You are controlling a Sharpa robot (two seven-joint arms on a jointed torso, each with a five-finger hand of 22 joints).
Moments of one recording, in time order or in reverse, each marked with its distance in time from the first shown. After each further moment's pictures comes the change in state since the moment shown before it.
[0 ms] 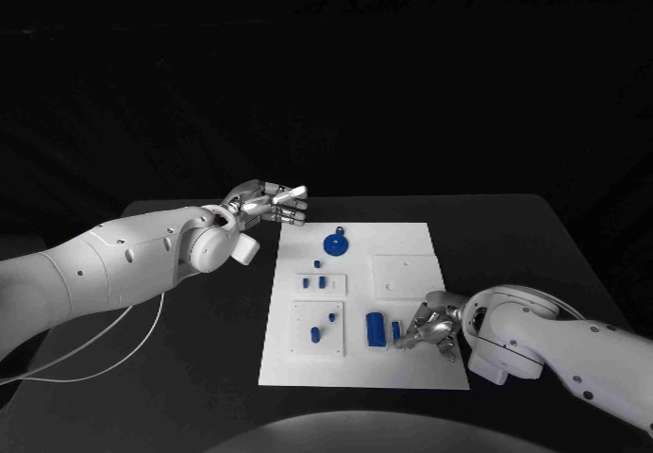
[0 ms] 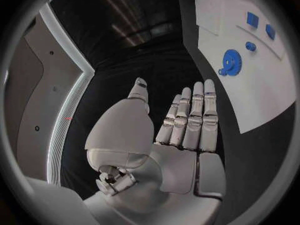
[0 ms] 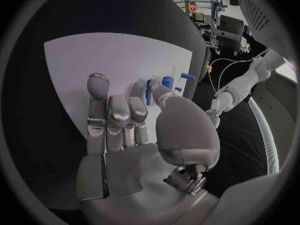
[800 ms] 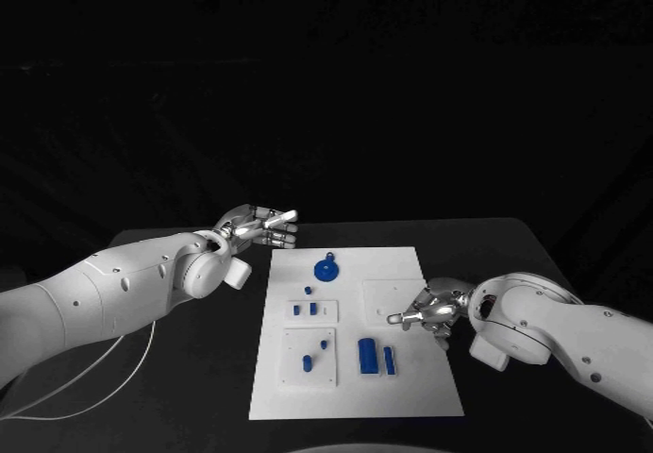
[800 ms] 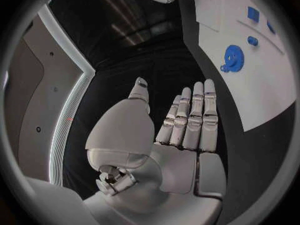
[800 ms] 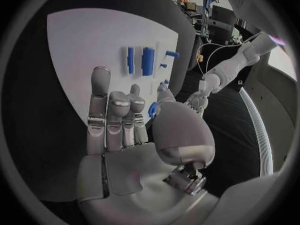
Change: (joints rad) left arm 0.000 0.028 0.000 -0.054 -0.002 -0.002 0.002; left_hand 0.007 0.020 -0.010 -0.016 0.000 -0.015 0.003 0.000 -0.001 0.000 0.000 0.000 0.000 0.000 0.000 0.000 0.000 0.000 0.000 0.000 0.004 0.000; right arm 0.026 -0.017 0.116 -0.047 0.083 0.017 0.101; right_hand -0.025 0.125 -0.495 0.050 0.235 -0.069 0.031 0.000 -0.026 -0.049 0.019 -0.107 -0.096 -0.024 0.005 -0.111 -0.078 0.000 -0.002 0.006 -0.170 -0.097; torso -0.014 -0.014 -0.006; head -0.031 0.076
